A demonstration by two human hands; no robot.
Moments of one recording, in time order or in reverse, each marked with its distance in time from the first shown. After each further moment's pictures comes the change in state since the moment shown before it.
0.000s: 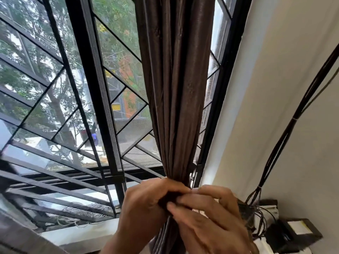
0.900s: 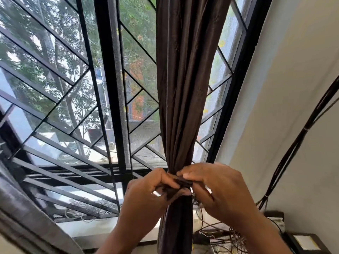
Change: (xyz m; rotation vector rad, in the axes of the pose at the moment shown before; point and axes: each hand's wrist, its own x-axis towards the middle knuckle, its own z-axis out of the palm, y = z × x) left_hand -0.008 -0.002 -0.022 -0.017 0.061 -0.252; right_hand 0.064 0.019 0.000 -0.128 -0.333 -0.281
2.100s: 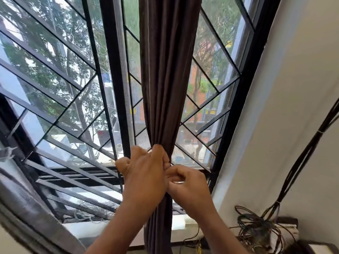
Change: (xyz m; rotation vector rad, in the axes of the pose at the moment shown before) left_hand 0.056 0.005 -0.005 0.816 -0.055 -0.188; right_hand 0.028 -0.022 0.081 0.676 -0.047 0.840
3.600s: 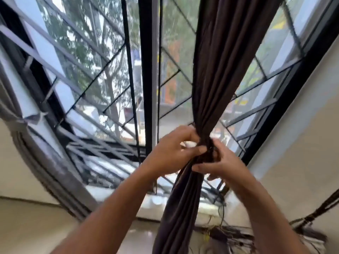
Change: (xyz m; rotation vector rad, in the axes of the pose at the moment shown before) left_hand 0.050 -0.041 0.048 -0.707 -0.279 0.065; right_hand 0.071 0.022 -0.035 0.096 -0.359 0.211
